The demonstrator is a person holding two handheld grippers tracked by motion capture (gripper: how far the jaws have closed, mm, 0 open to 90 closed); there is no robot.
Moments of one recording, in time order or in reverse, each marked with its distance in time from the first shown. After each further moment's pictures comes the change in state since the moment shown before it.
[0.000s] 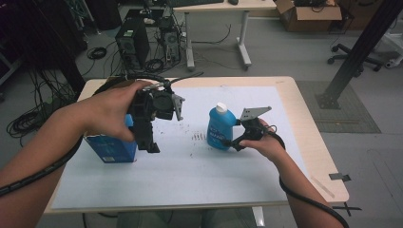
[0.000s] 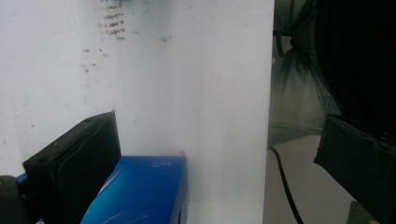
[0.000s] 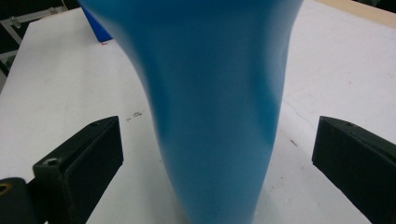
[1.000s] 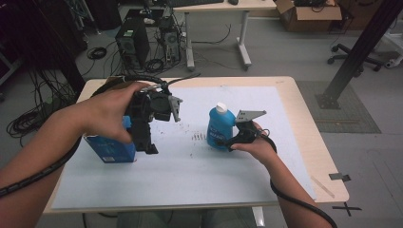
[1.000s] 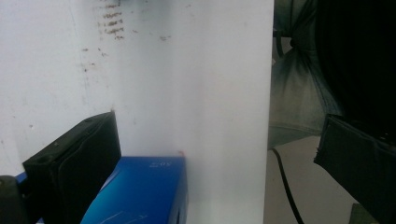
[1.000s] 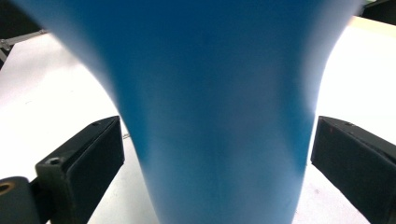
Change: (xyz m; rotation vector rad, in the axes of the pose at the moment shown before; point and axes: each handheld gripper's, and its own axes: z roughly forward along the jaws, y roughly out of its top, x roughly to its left) left arm -0.001 -0.005 0.002 -0.012 -0.002 -0.004; right arm 0.005 -0.006 0.019 -0.071 -0.033 0.028
